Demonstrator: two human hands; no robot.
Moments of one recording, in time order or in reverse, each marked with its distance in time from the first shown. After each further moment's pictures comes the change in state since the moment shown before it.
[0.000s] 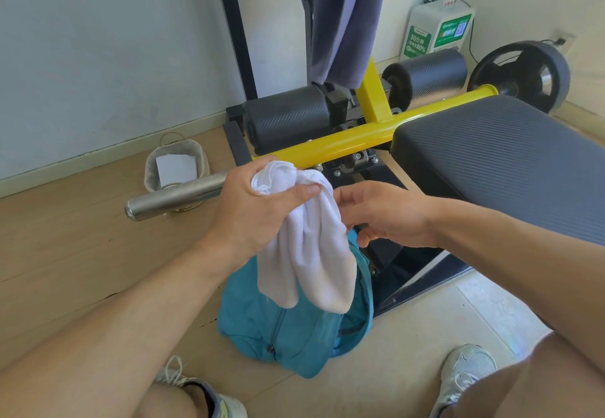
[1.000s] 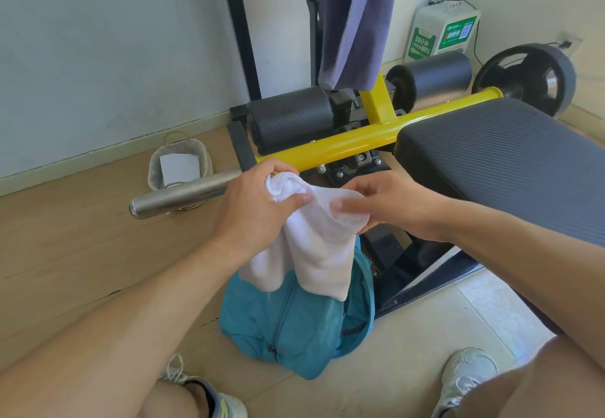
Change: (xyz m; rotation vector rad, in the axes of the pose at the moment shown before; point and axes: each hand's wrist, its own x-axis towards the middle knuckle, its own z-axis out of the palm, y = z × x) left_hand 0.011 -0.026 -0.003 0.378 0.026 0.076; right_hand -0.006 -0.008 -0.003 -0.166 0.331 -0.019
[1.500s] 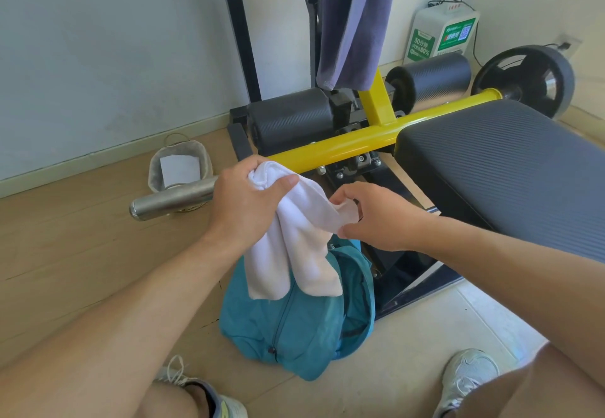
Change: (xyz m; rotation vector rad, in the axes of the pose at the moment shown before) left_hand 0.008 -0.001 -0.005 -0.089 0.120 -0.085; right_hand 0.008 0.011 0.017 -0.506 0.068 -0.145
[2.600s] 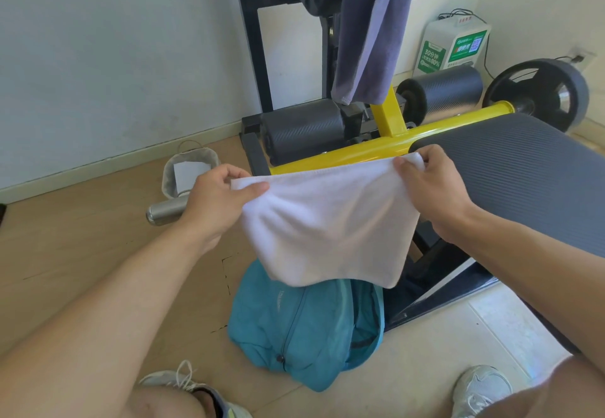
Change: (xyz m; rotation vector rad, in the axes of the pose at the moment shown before) left_hand 0.034 -0.040 -0.036 -0.172 -0.026 -0.309; right_hand 0.010 0.019 -0.032 0.471 0.642 0.291
